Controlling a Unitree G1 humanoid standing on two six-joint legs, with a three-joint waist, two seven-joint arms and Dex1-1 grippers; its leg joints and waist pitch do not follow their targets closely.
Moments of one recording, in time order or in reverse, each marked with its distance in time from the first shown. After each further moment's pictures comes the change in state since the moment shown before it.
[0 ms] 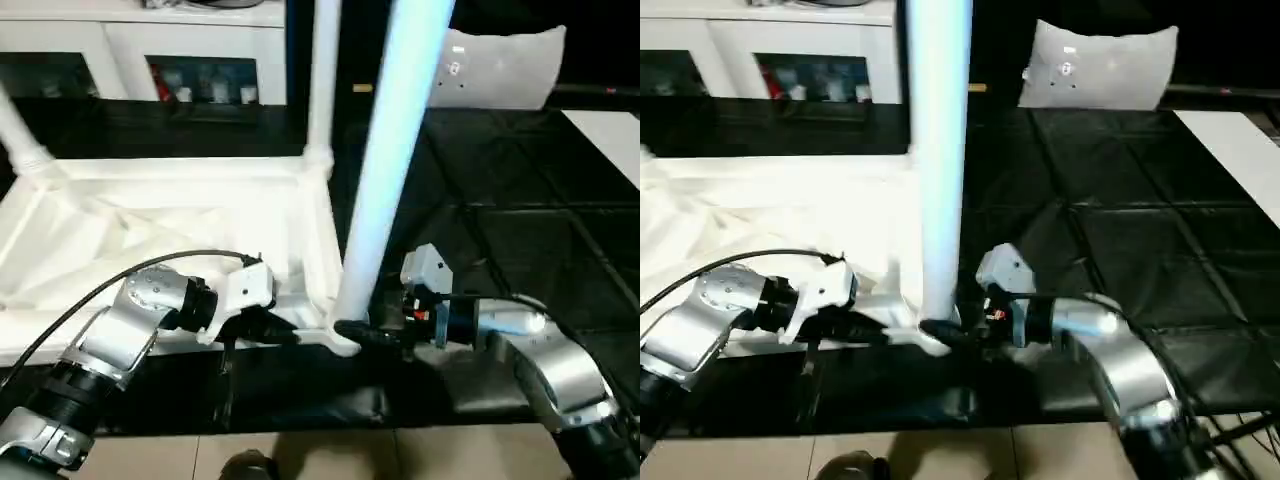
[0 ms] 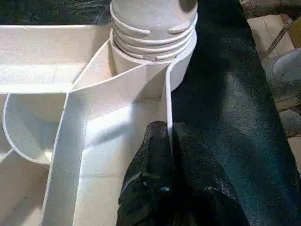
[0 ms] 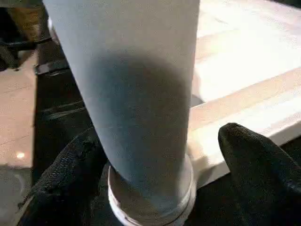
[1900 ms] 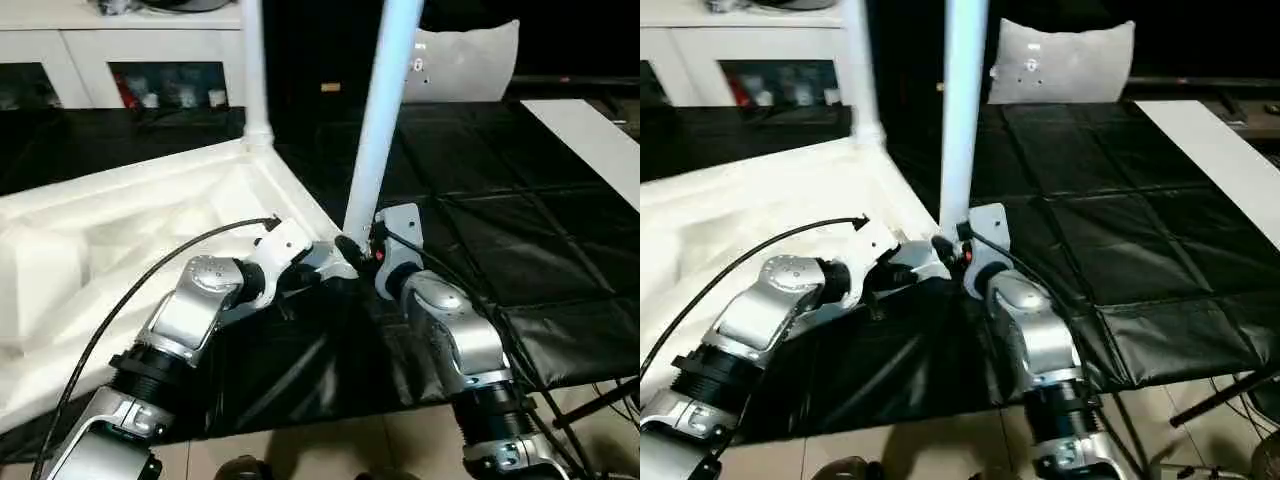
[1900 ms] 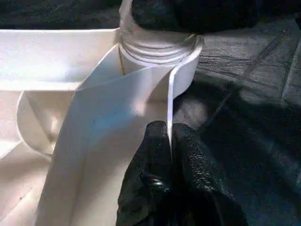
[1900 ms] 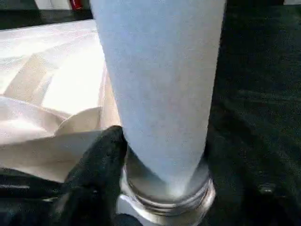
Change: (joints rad) left arm -0.104 -0.311 0.096 0.096 0.132 0.288 0.524; right arm -0.122 0.486 -0.177 0.204 -0.202 0.102 -0.766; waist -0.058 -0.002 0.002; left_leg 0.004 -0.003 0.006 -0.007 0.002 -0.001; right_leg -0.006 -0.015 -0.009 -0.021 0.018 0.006
